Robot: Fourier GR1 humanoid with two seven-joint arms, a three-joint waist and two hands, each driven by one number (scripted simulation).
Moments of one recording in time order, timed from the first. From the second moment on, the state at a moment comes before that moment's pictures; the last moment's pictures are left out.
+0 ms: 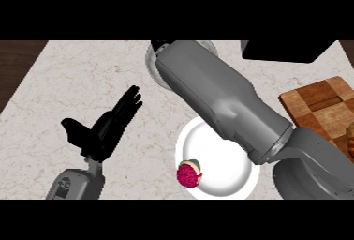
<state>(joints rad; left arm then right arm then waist) -0.18 0.09 -0.17 -1.52 0.22 -0.07 0.14 -1.56 -0.01 0.80 -0.37 0.55 -0.35 1.06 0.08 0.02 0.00</state>
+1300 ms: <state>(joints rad) -0.16 0.07 -0.18 -1.54 0.20 -0.06 0.15 -1.37 -0.02 0.50 -0.32 0.38 -1.01 0.66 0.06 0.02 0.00</state>
